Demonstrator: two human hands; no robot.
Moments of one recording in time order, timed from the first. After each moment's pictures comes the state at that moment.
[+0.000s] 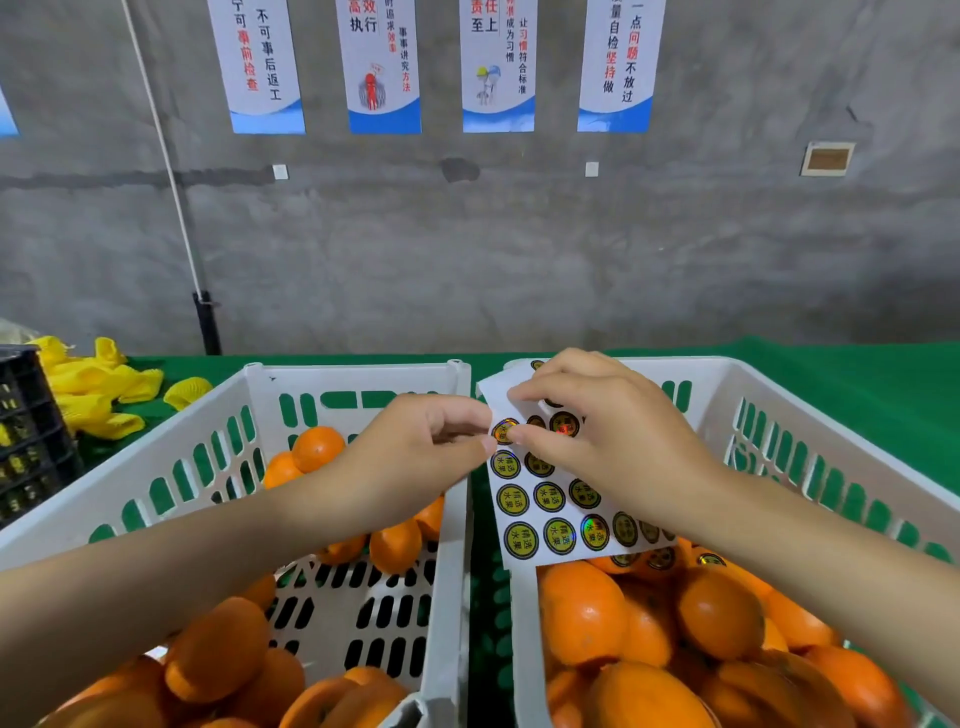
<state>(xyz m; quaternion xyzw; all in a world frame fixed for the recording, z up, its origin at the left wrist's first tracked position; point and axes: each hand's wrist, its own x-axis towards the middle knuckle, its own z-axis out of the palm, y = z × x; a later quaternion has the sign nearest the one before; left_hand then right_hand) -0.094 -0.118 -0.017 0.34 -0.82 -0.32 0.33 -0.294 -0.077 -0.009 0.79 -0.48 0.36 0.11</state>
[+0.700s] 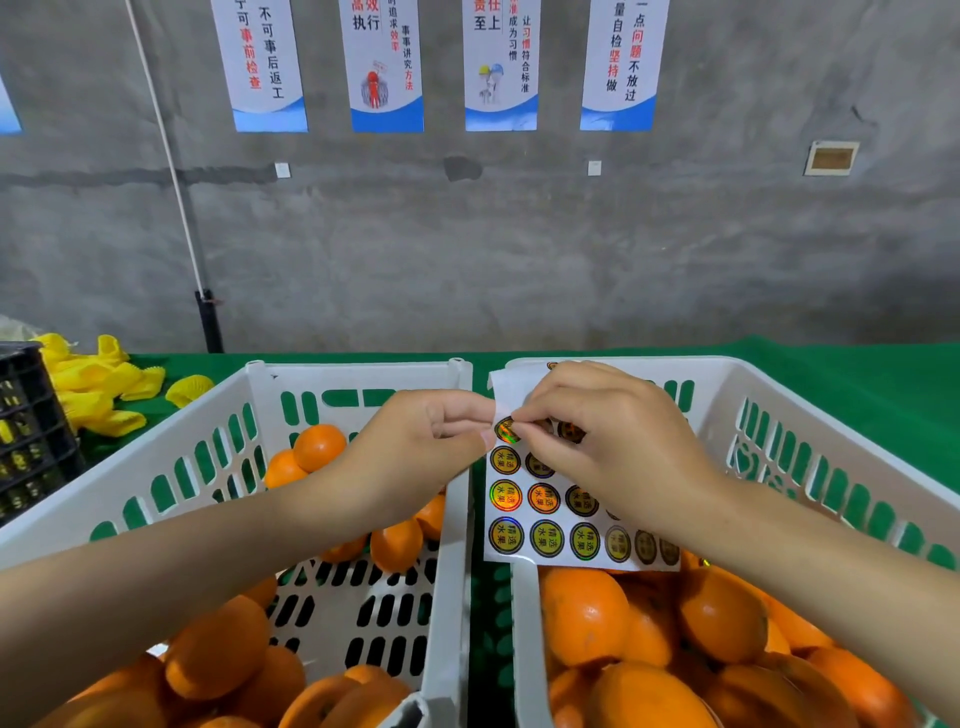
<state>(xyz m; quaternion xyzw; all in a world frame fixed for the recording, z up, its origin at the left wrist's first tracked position) -0.095 -0.117 -0.021 0.35 -0.78 -0.37 0.37 -0.292 -0.075 -0.015 0.81 -0.42 0.38 0.17</state>
